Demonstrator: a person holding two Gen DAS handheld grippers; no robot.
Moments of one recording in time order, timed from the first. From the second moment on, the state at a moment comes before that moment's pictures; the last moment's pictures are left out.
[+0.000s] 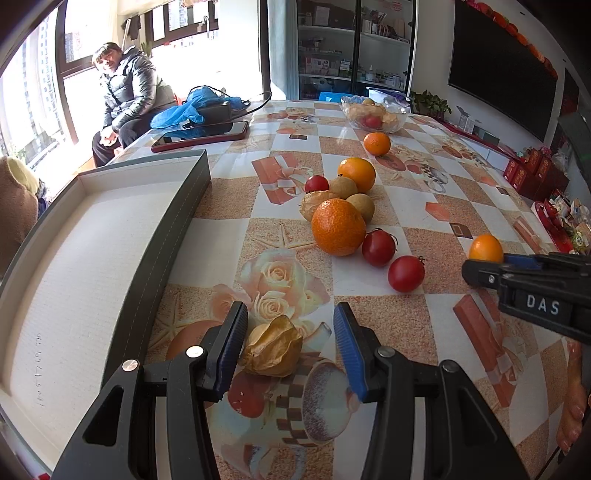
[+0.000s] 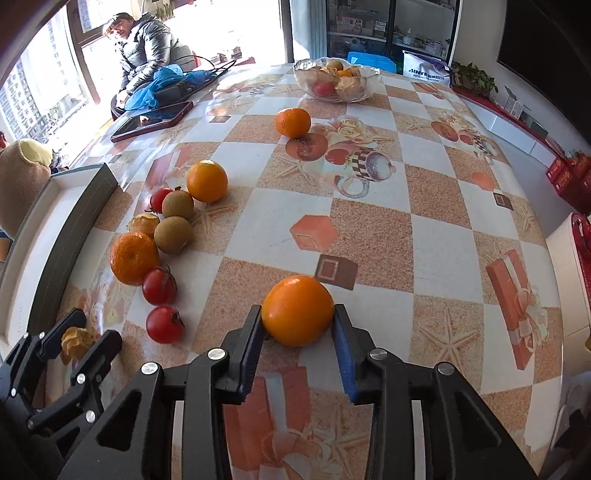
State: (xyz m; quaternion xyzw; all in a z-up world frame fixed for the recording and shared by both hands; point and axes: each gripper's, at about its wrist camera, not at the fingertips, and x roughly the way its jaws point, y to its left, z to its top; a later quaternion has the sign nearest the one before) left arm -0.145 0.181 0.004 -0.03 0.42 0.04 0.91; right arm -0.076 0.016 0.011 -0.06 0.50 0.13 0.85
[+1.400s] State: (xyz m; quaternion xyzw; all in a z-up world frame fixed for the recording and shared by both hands) left arm -0.147 0.196 0.013 -0.09 0.46 0.00 0.88; right arm -0.109 -0.003 0.010 -0.07 0.48 0.13 0.87
